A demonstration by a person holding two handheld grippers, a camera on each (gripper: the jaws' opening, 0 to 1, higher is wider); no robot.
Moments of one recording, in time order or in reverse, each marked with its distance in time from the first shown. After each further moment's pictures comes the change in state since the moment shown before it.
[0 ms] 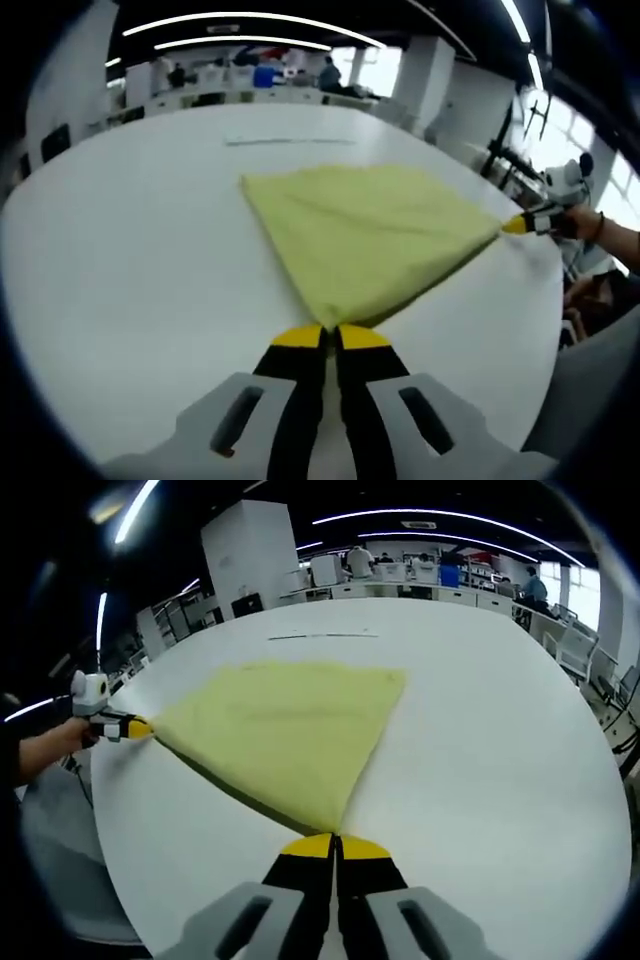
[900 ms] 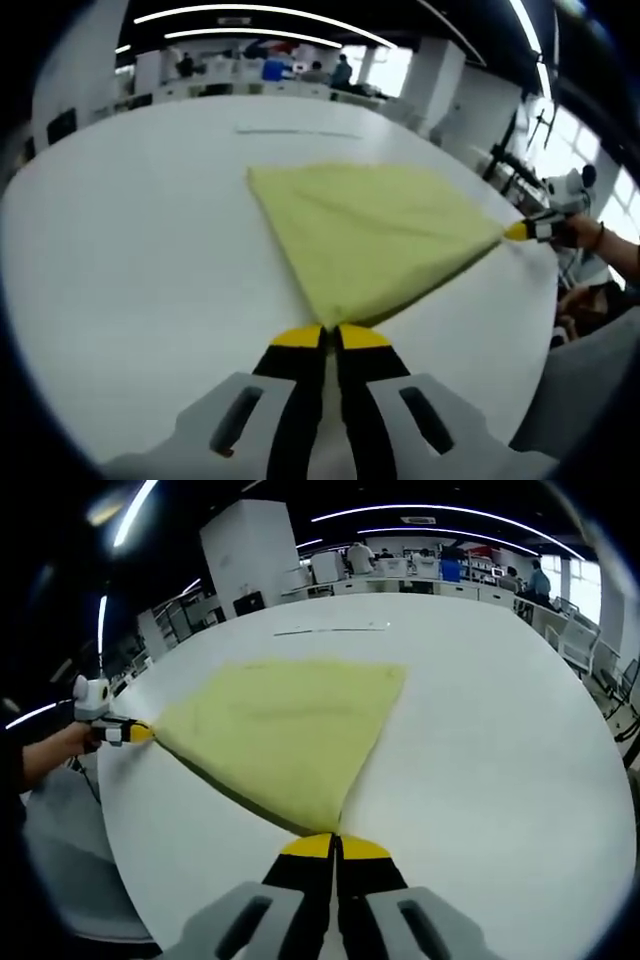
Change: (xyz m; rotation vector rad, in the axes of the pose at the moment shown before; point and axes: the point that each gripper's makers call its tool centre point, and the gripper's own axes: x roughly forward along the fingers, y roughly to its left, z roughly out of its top) left arm -0.012 -0.001 -0.015 -0.051 0.020 0.003; right arm -0.005 0.009 -0.009 0.027 0.017 0.019
